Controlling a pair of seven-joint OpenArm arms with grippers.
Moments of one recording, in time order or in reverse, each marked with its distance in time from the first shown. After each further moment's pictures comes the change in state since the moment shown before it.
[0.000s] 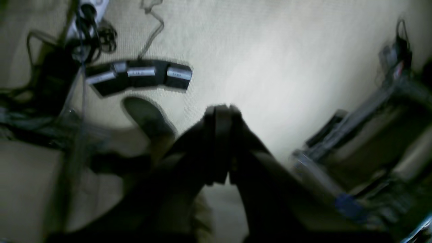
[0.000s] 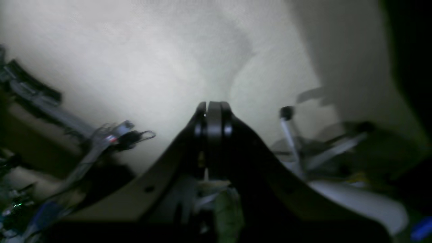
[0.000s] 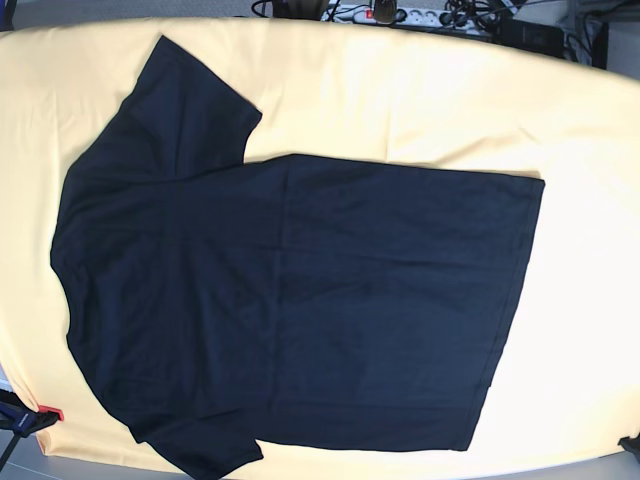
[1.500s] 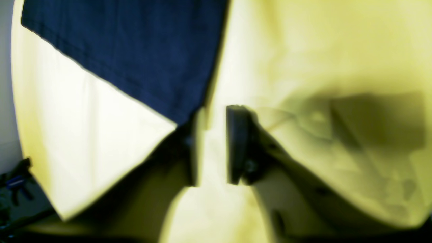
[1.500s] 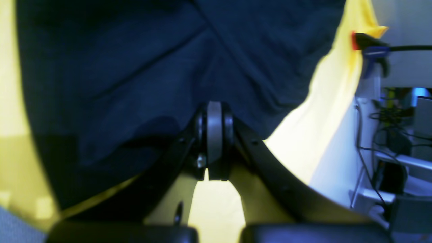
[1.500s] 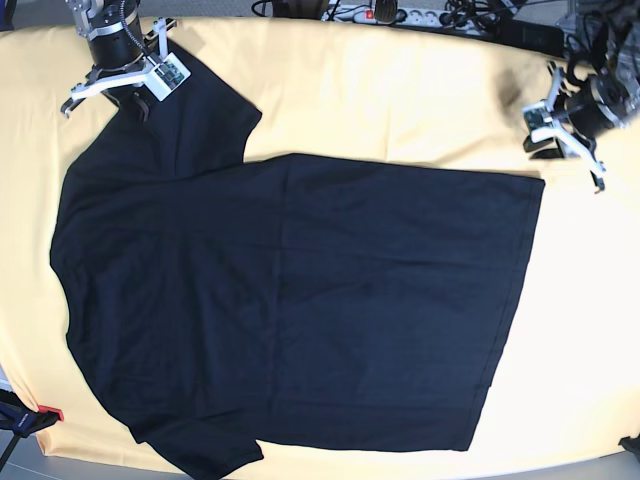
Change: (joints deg) left arm -19.8 -7.3 -39.7 6.9 15.4 -19.7 -22.8; right arm 25.7 1.9 -0.3 16.9 -24.7 -13.1 3.5
